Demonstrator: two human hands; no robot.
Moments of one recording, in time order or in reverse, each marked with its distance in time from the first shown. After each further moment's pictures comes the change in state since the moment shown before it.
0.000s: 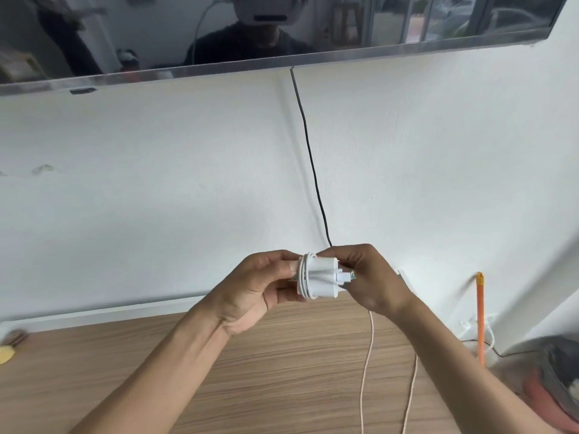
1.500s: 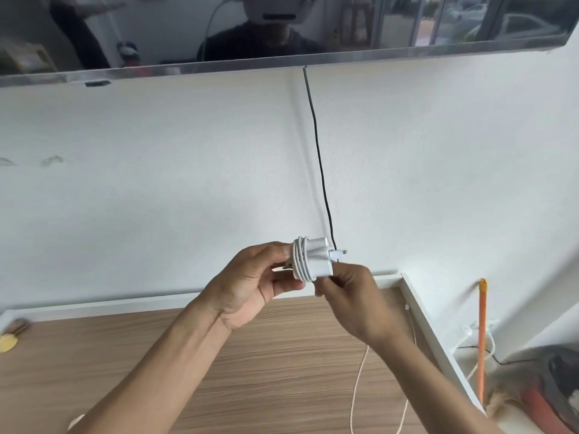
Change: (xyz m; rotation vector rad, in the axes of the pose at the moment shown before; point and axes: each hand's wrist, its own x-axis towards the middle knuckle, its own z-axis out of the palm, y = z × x) left_hand -0.005 0.008 -0.004 -0.057 0.098 0.056; right_hand -0.015 -0.005 0.034 -0.064 0.164 0.014
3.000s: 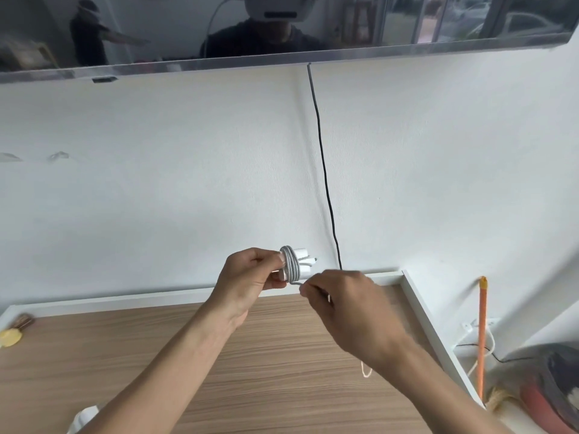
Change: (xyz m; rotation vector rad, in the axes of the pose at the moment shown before) left_hand 0.003 -0.020 -0.013 0.257 0.486 0.013; right_hand -0.022 -0.022 0.004 -0.558 -0.078 -0.206
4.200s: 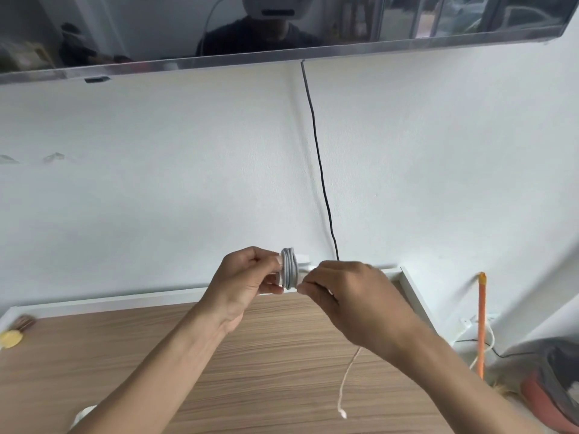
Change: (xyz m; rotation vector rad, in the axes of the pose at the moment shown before) left_hand -0.015 0.007 0.000 0.009 -0.096 0.039; right_hand 0.002 0.007 -0.016 -0.077 0.018 -0.188
